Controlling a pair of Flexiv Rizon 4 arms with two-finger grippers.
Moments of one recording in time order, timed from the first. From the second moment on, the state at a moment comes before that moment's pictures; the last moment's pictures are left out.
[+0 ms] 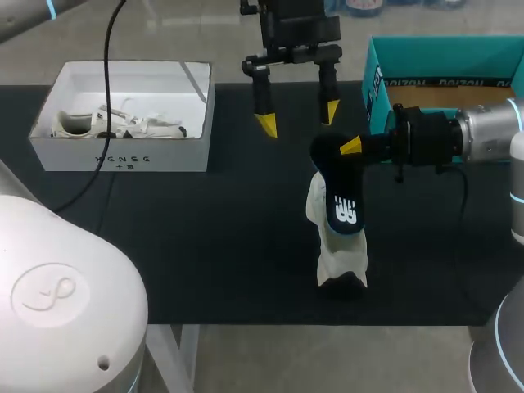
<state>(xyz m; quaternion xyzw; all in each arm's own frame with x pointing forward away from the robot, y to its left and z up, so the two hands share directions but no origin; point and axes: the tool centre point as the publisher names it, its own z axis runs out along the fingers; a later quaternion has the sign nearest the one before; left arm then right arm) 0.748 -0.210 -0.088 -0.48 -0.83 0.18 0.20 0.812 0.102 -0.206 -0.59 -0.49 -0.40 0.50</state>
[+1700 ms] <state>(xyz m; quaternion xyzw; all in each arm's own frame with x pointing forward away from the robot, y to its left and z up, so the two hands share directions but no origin) 0.802 -0.218 -0.086 -0.54 -0.83 0.10 0.05 0.812 0.102 -0.206 -0.59 -0.49 -0.40 0.50</state>
